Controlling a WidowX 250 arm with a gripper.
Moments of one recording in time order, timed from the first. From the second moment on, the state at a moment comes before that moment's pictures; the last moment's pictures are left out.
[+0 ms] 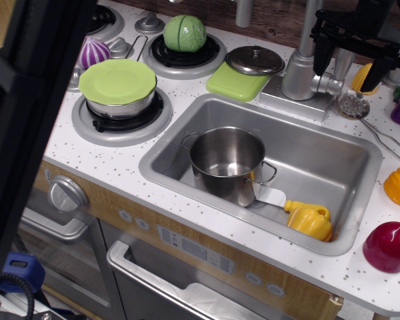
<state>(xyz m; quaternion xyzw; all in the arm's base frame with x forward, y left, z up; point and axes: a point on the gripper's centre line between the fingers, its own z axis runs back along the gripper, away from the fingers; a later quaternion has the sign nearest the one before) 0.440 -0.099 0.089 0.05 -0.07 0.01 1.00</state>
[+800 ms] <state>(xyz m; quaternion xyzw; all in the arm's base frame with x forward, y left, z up) 0.455 -0.103 0.080 0.11 -0.11 0.00 0.99</state>
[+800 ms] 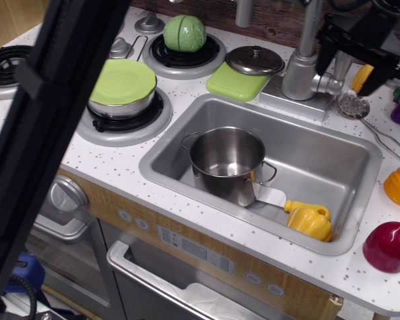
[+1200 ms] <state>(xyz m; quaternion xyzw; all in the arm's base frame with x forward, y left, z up) 0.471 -0.104 0.087 0.10 -0.16 -0.01 0.98</state>
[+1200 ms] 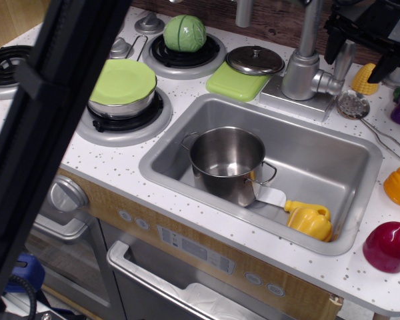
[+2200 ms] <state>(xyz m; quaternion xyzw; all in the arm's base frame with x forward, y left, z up) 0.497 -0.092 0.088 0.10 -0.17 -0.01 0.98</state>
